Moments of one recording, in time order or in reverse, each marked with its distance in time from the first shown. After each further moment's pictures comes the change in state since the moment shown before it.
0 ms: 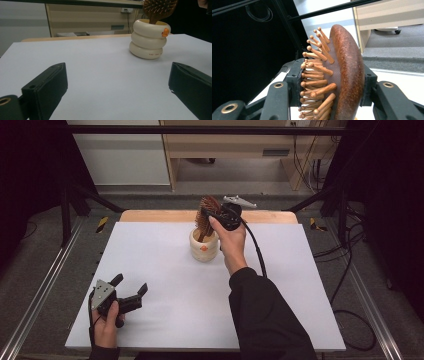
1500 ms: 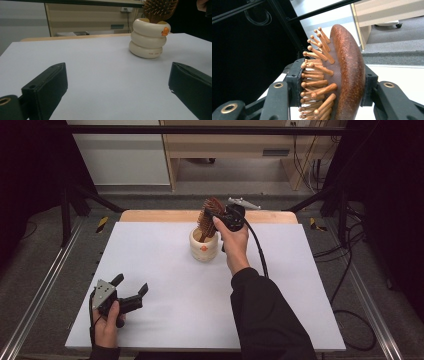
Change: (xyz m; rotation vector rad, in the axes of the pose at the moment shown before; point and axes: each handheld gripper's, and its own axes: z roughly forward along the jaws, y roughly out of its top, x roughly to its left) left arm -0.001 -0.001 0.001 0.006 -0.001 0.003; right arm -0.015 -0.006 0.000 0.000 0.005 0.073
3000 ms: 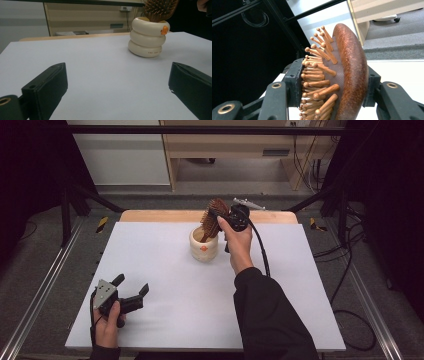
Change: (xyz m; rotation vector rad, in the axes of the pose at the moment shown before) left arm -0.001 0.000 0.001 0.006 -0.005 0.007; right arm -0.013 0.000 -0.003 0.014 -0.011 0.050
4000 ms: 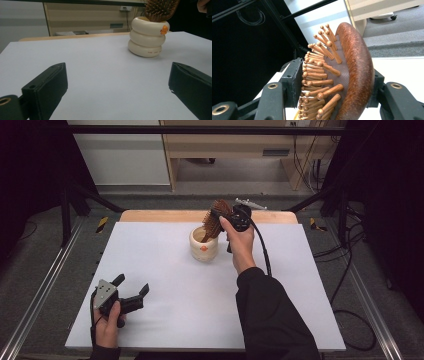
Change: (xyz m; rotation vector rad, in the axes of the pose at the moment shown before) left arm 0.000 0.000 0.000 0.000 -0.001 0.002; right arm -0.007 0.000 -0.001 0.015 -0.021 0.002
